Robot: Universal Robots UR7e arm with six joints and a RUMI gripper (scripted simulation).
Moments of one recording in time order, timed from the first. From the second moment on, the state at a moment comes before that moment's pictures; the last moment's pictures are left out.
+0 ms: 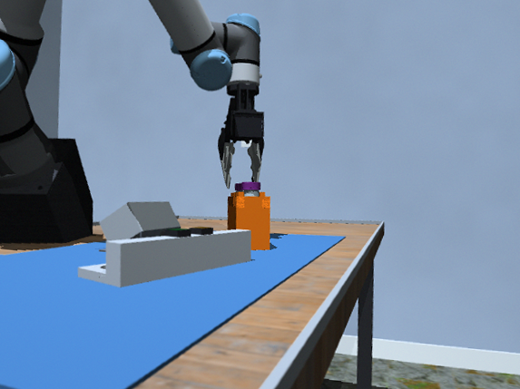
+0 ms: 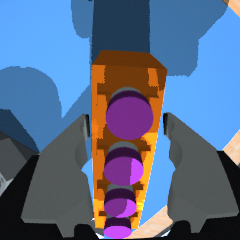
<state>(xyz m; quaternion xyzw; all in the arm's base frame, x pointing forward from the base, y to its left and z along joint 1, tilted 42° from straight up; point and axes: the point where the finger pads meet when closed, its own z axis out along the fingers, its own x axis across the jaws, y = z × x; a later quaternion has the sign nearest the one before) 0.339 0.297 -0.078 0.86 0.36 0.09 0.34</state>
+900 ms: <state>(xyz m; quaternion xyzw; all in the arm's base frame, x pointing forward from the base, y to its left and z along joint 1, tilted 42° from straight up) 0.340 0.297 -0.077 0.92 0.16 0.16 0.32</state>
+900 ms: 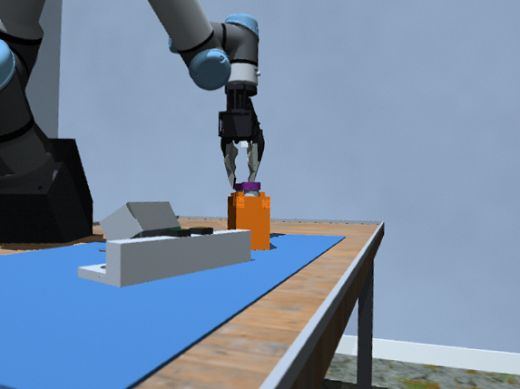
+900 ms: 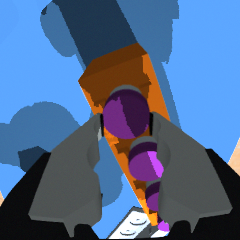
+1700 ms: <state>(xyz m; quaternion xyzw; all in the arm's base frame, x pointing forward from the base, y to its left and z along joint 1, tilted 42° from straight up) 0.341 0.297 -0.077 0.83 0.43 0.05 0.36</state>
